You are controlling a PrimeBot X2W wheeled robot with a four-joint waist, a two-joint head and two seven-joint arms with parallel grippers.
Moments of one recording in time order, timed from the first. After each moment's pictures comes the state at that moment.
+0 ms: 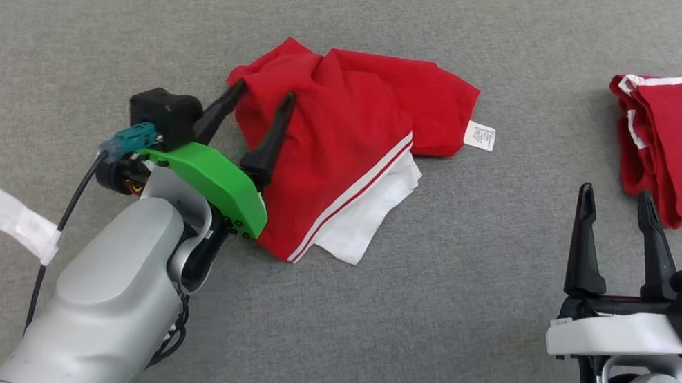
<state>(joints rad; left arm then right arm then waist) -0.69 0.08 -0.51 0.70 -0.65 -0.11 -0.22 -0.21 -0.05 -0.01 0.12 0.17 0.13 -0.26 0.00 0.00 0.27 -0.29</state>
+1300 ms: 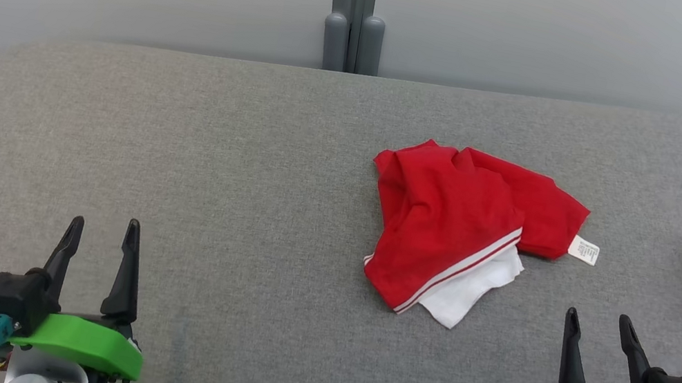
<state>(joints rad) -0.09 0.05 0.02 0.29 -0.25 -0.13 -0.26 -0.01 -0.05 -0.06 0.25 0.11 0.13 -0.26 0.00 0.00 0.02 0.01</state>
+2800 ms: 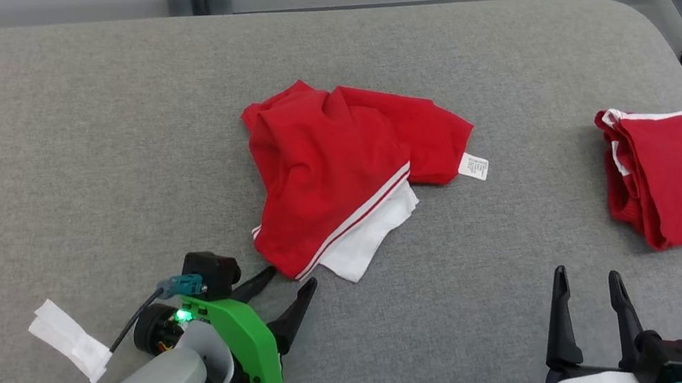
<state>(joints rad) -0.43 0.05 -0.69 0.79 -0.76 -0.12 -0.17 -0.09 -0.05 -0.02 0.23 0.12 0.13 -0.26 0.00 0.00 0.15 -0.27</state>
